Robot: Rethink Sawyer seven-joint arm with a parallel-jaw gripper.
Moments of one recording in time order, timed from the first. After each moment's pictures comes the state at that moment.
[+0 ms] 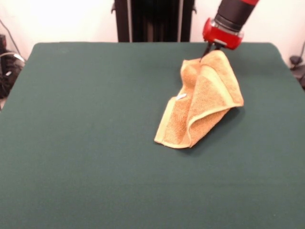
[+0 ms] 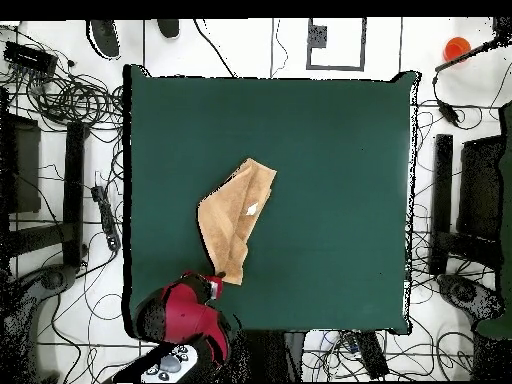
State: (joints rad) arm 0.54 -0.36 -0.37 2.05 0.48 -0.07 1.74
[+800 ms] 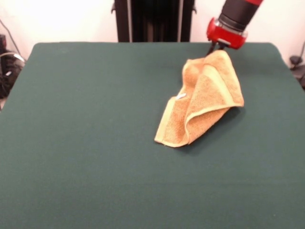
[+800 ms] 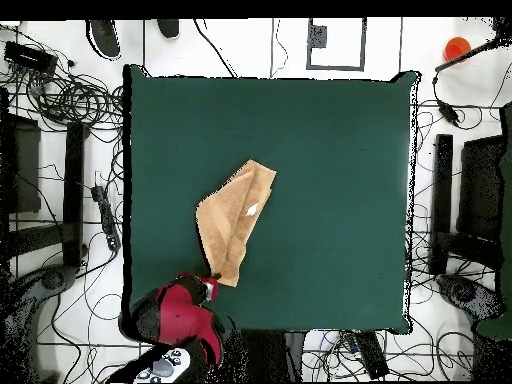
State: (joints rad) arm 0.57 -0.36 -0.37 2.05 0.53 -0.04 1.74
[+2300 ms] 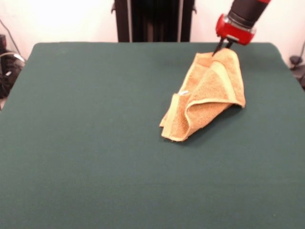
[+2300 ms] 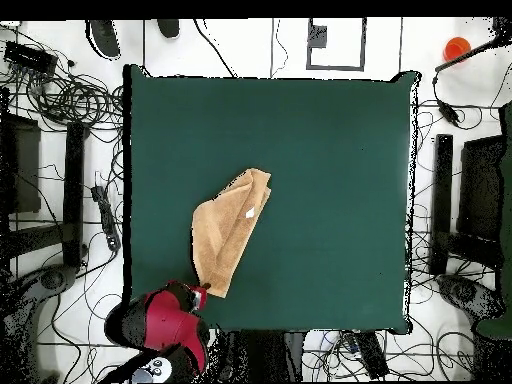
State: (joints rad) arm 0.65 -0.35 -0.38 2.05 0.59 0.06 1.74
